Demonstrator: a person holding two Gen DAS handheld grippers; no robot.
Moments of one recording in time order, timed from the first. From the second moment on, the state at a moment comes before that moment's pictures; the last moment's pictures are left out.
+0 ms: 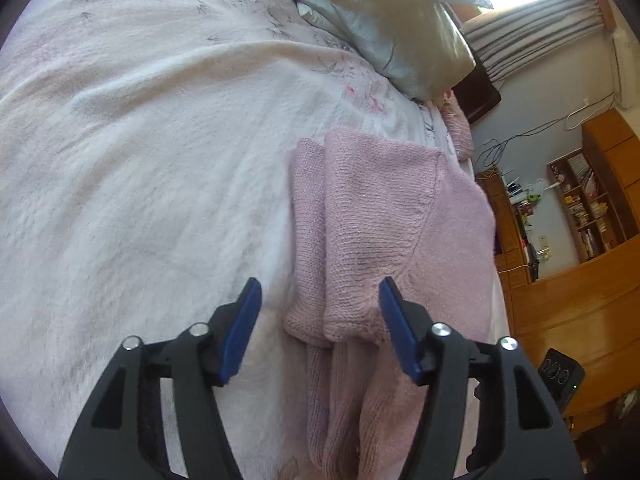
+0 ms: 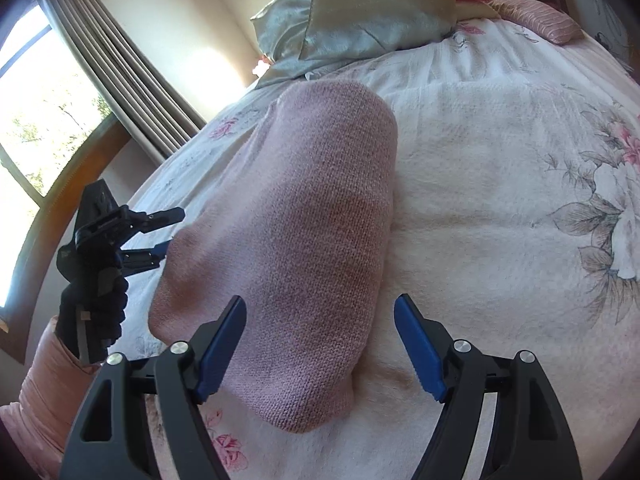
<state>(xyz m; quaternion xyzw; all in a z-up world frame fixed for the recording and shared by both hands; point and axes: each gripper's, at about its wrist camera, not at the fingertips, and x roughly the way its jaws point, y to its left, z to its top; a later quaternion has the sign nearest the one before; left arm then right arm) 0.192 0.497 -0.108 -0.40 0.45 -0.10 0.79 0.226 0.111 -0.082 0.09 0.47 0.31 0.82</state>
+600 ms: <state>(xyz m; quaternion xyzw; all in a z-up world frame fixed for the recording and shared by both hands) 0.256 0.437 -0.150 -0.42 0.49 -0.23 0.73 0.326 0.116 -0.151 0.29 0.53 0.39 0.69</state>
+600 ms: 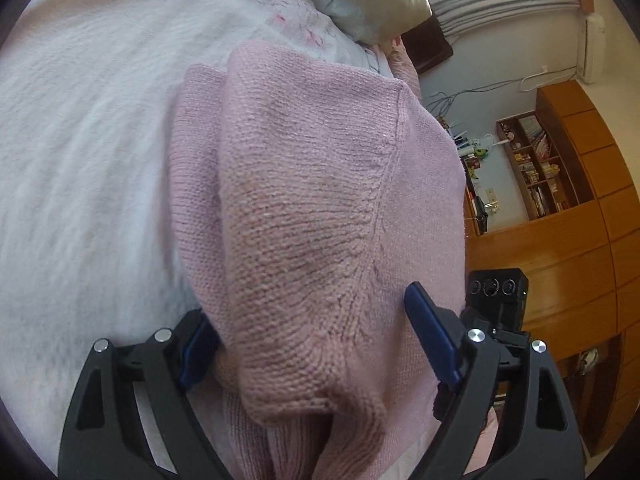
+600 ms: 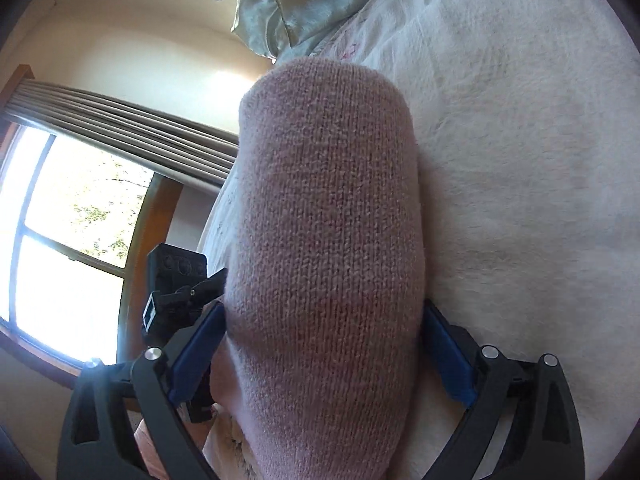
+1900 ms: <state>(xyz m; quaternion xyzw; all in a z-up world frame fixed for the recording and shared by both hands) 0.132 0.285 -0.139 -0.37 0.49 -0.27 0.74 0.190 -0.028 -0.150 0.32 0.52 0.36 0.70</state>
